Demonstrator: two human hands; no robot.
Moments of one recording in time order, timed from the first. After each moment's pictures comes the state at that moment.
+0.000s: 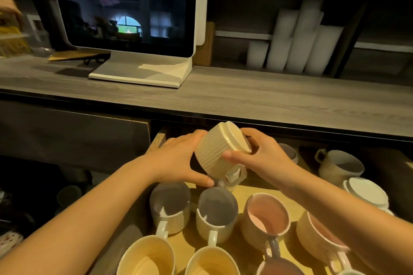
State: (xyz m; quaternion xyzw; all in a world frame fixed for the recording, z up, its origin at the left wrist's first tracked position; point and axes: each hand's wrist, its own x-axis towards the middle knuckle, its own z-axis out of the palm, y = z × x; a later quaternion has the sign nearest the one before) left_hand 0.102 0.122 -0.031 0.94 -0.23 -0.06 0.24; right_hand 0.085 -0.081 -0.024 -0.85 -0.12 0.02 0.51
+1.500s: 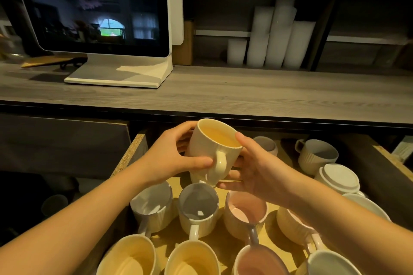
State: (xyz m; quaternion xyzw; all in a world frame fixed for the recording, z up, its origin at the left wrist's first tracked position) left_hand 0.081 0.088 -0.029 0.82 -0.22 -0.01 0.53; right_hand 0.056 -0.108 -0.032 -0.64 -0.05 0.22 0.73
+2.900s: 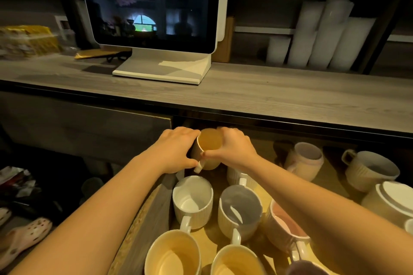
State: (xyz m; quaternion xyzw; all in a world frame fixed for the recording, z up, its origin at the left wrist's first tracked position) left_hand 0.116 0.159 -0.045 0.99 -0.14 0.00 0.07; right_hand 0.152 0.003 -0.067 -0.95 -0.14 -0.04 0.28
